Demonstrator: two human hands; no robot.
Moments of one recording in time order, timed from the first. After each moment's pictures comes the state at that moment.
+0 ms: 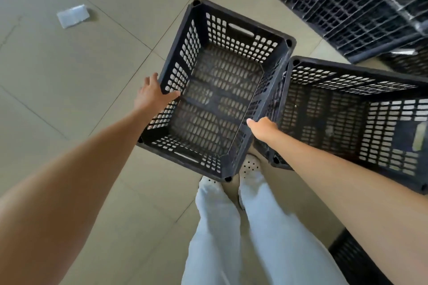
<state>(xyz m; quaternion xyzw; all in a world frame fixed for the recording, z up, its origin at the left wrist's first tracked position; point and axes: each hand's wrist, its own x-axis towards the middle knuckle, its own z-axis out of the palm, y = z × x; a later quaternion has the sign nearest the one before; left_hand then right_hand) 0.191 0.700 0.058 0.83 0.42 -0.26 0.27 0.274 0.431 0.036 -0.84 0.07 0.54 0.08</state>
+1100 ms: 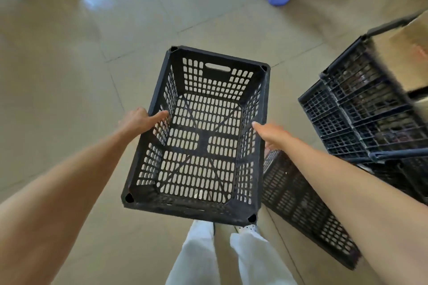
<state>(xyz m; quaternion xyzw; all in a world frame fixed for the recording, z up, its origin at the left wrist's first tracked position) 0.020 0.713 0.365 0.71 0.60 -0.19 0.30 0.290 0.493 0.353 -0.86 -0.17 0.48 0.06</state>
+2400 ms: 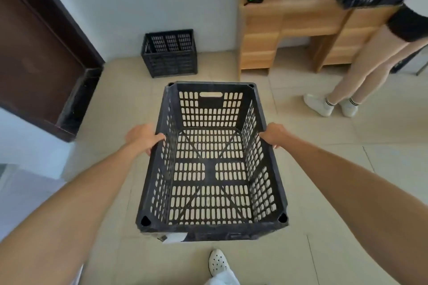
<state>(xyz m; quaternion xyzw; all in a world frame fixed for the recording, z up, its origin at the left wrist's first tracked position) -0.649 -0.182 0.554 -0.05 0.97 0.06 0.23 -0.597 0.172 0.535 -0.20 -0.91 0.24 -0.27</state>
